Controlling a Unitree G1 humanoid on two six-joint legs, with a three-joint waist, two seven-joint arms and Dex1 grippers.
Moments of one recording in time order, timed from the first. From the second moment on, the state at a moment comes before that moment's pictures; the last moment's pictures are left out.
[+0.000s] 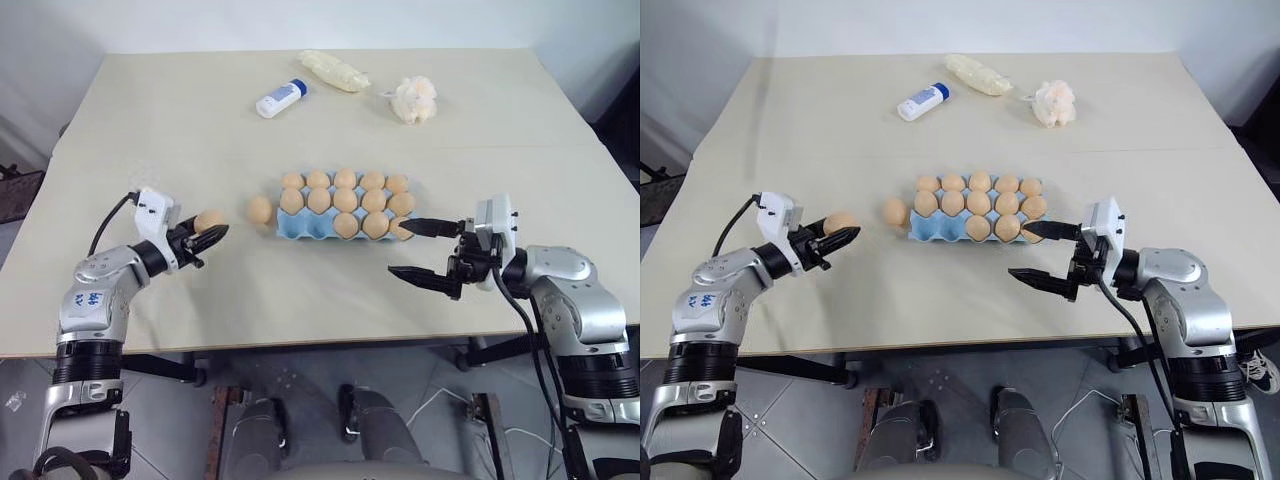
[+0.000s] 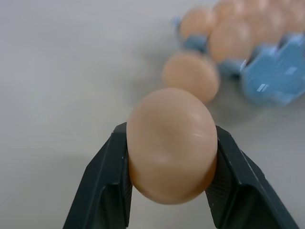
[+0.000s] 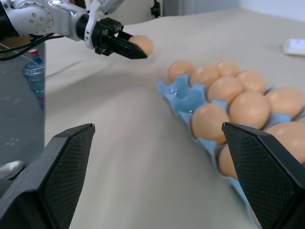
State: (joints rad) left arm -0.48 0.59 0.18 0.23 -0.37 0.41 -0.72; right arm -0.38 -0.64 -0.09 -0.05 0.53 0.31 1.18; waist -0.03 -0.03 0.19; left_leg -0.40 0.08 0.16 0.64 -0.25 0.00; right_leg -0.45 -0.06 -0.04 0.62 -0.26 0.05
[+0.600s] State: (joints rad) left arm -0.82 0.38 -0.05 0.41 -0.35 0.35 -0.96; right arm -0.22 -0.62 -0.14 -0.17 0.54 0.30 1.06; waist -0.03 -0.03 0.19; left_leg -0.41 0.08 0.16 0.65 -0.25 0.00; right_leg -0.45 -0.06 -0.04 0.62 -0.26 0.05
